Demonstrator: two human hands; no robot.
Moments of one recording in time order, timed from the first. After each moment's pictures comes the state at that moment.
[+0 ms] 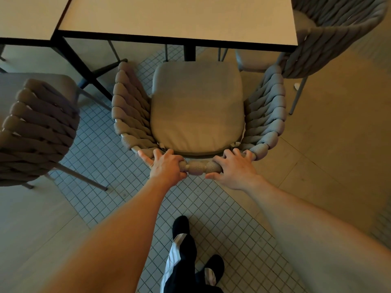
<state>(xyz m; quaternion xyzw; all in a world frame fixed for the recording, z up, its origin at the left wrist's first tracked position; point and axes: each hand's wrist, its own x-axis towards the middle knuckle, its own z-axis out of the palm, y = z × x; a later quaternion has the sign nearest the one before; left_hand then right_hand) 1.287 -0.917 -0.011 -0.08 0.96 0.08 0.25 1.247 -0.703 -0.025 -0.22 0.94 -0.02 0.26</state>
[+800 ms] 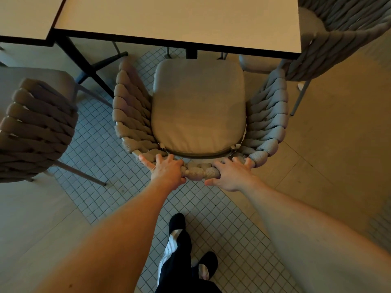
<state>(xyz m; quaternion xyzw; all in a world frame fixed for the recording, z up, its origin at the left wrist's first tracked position) 1.260 -0.906 -0.018 -0.05 0.94 0.02 0.33 1.215 -0.704 -0.023 -0.20 0.90 0.02 0.40</state>
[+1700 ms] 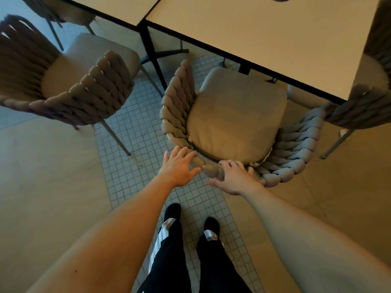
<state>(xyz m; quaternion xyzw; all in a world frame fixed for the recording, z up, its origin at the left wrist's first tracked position) 1.317 -0.909 0.020 -0.18 0.93 0.18 0.25 1.214 -0.725 0.024 -0.29 0.87 0.00 0.40</state>
